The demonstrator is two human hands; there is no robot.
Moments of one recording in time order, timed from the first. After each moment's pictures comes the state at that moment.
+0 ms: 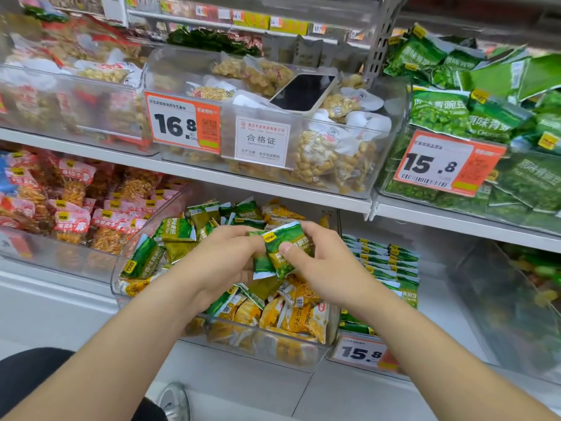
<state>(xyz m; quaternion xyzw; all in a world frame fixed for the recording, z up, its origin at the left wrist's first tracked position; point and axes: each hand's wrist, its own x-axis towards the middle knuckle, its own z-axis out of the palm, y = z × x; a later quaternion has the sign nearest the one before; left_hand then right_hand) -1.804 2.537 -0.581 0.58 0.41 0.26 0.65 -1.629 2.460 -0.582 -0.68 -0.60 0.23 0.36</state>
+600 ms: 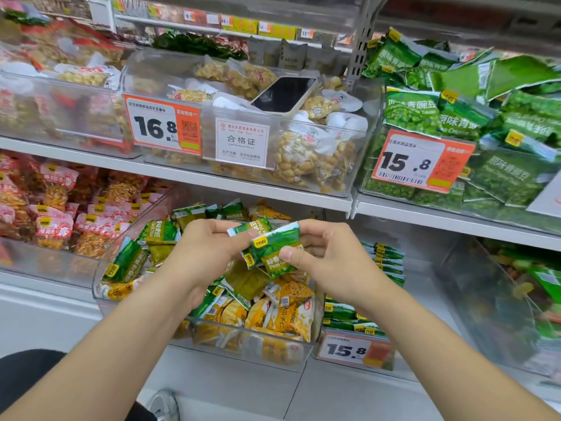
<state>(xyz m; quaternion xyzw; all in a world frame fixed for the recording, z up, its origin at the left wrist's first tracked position) -1.796 2.532 -0.578 0.58 0.46 0.37 0.57 -1.609 2.437 -0.571 -0.63 -0.58 0.28 0.44</state>
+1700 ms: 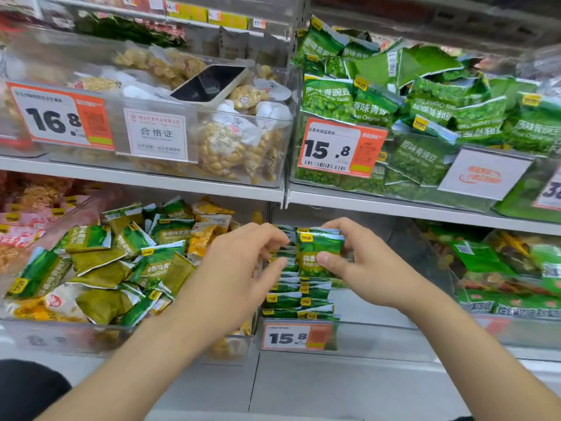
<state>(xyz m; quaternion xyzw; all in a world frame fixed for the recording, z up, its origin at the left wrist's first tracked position) -1.723 2.465 -0.585 0.88 0.20 0.36 0.22 -1.500 2.358 -0.572 -0.75 -0.56 0.15 0.32</state>
